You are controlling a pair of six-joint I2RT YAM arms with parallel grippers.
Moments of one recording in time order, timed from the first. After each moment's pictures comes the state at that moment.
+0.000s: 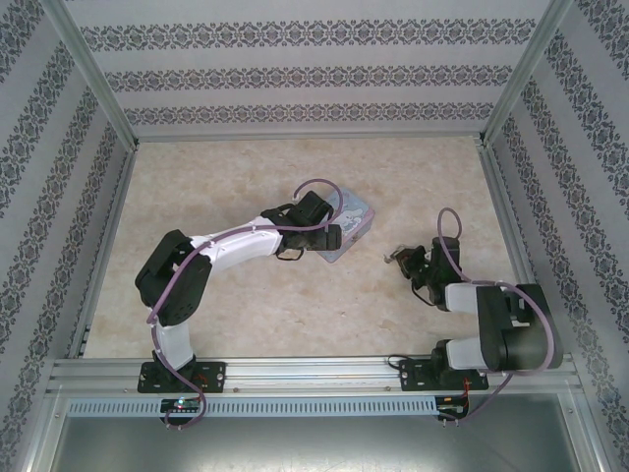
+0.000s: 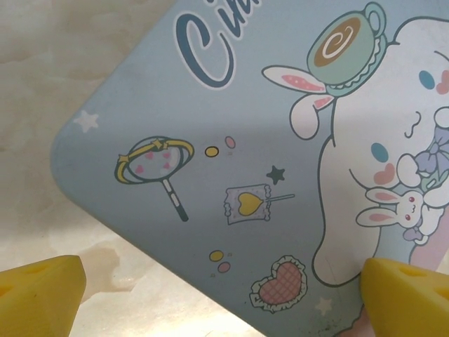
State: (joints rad) left arm -0.73 1.85 1.31 -0.49 -0.10 -0.68; right arm 0.00 1.36 0.24 0.41 -0.40 1.12
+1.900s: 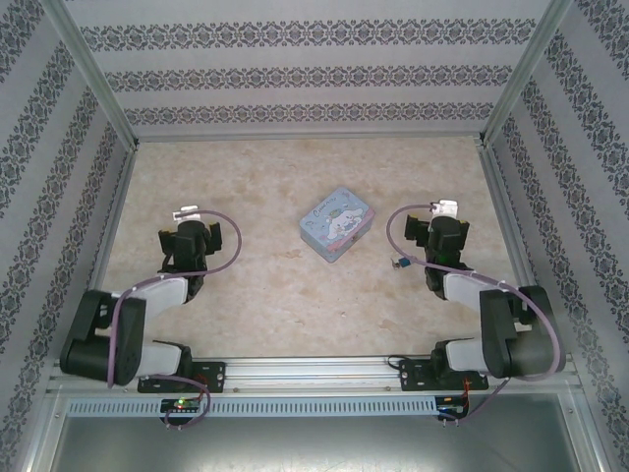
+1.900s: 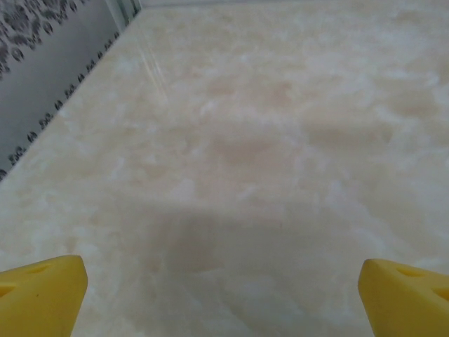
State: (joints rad) left arm -0.12 1.36 0.39 0.43 -0.45 -0.08; right arm 0.07 1.37 0.37 0.59 0.25 0.06
